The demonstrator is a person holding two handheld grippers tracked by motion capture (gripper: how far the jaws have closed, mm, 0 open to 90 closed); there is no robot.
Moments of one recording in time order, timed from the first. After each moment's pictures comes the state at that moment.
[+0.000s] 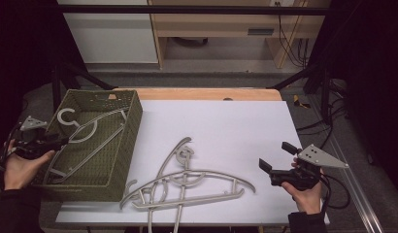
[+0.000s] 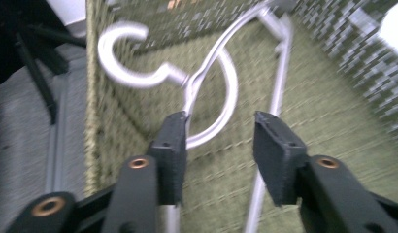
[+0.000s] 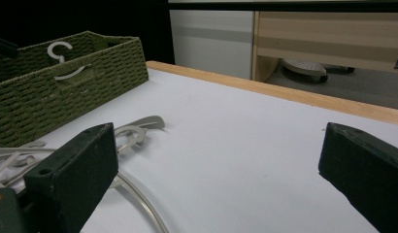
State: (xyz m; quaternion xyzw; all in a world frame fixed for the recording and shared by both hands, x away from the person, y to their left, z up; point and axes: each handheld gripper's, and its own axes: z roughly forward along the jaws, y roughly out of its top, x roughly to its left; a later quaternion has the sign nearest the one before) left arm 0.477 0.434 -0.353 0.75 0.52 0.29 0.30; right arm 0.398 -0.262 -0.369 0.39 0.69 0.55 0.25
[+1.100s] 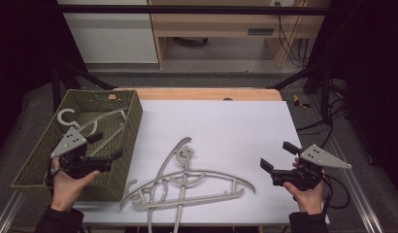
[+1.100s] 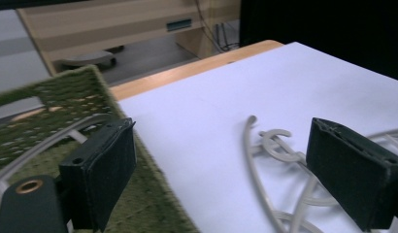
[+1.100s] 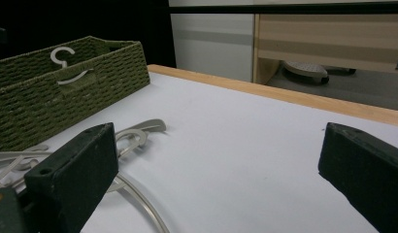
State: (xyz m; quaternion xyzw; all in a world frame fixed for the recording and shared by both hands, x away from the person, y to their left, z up) left arm 0.420 0.293 -0.340 0.74 0.37 0.25 0.50; right arm 0.396 -0.263 -0.367 0.39 0.69 0.56 0.25
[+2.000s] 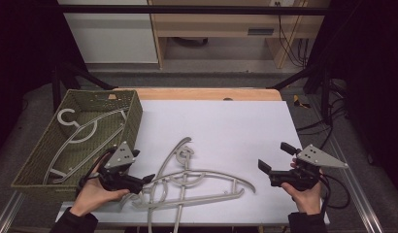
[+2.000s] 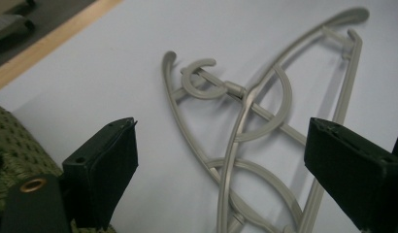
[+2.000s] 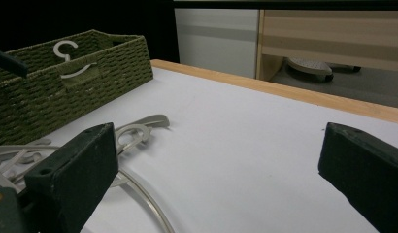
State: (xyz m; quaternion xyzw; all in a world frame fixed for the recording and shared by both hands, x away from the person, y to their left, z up) left arm 0.416 0.214 -0.361 0.88 0.25 0.18 0.37; right arm 0.397 -0.260 -0.368 0.38 0.70 0.55 0.25
